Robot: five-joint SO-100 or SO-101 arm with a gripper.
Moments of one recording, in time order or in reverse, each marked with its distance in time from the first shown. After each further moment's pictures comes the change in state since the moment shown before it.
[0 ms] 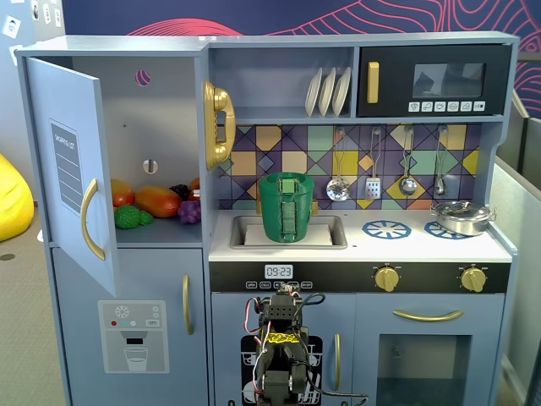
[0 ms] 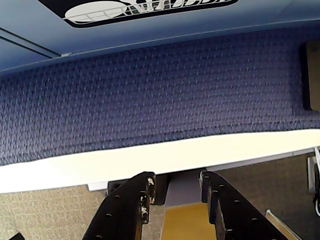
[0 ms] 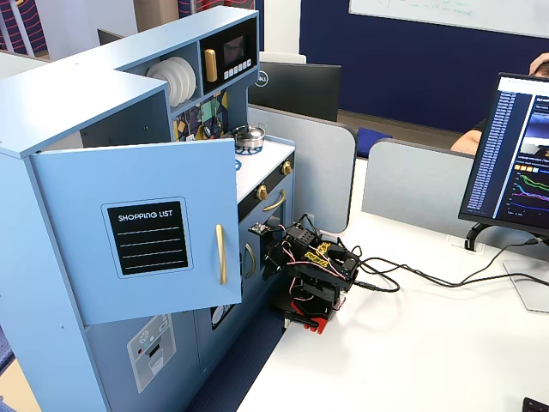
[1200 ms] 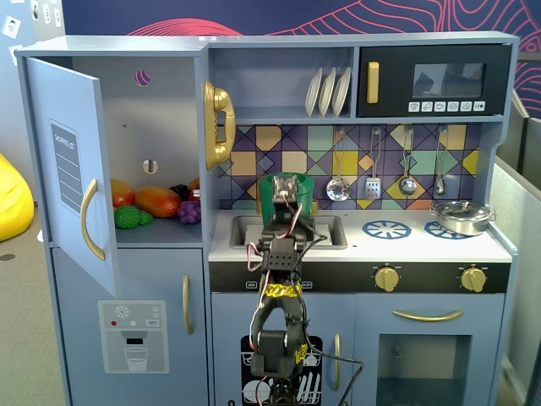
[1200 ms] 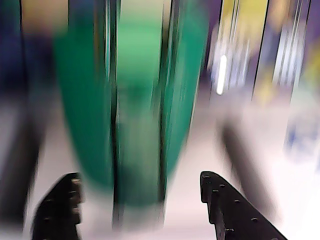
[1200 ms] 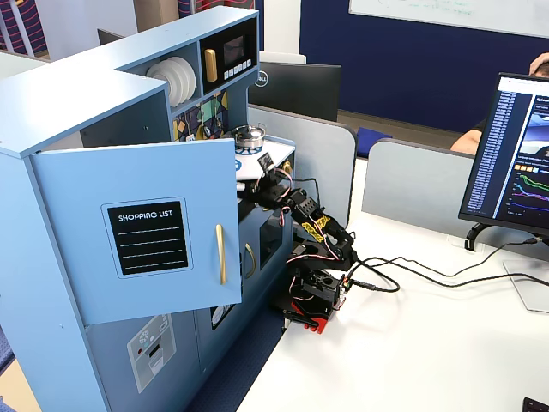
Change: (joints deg) arm 4.7 -27.0 -46.5 -51.2 -8.0
